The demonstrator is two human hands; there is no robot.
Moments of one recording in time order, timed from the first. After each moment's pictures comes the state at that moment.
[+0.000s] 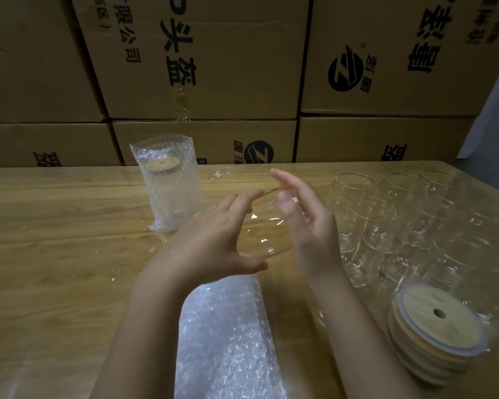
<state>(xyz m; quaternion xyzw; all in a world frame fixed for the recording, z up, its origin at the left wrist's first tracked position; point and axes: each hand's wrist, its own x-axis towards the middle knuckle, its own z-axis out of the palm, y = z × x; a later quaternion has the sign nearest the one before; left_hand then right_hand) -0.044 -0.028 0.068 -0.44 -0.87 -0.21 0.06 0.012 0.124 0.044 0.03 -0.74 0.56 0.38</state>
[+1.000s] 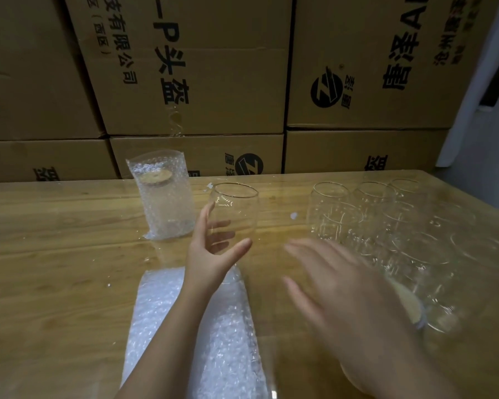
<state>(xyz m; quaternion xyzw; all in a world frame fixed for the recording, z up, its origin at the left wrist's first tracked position) -0.053 0.001 -0.010 -0.25 -0.68 -0.68 0.09 0.129 0.128 0.066 0.00 -0.95 0.05 0.31</state>
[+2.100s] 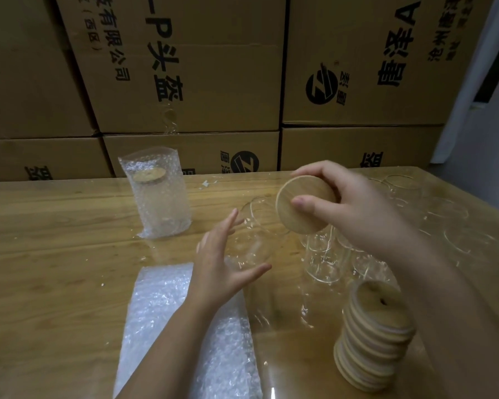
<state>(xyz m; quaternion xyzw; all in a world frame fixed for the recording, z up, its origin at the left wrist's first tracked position) -0.030 0.009 -0.012 -0.37 -0.78 -0.48 0.17 0.082 0.185 0.117 0.01 -0.88 0.41 0.23</state>
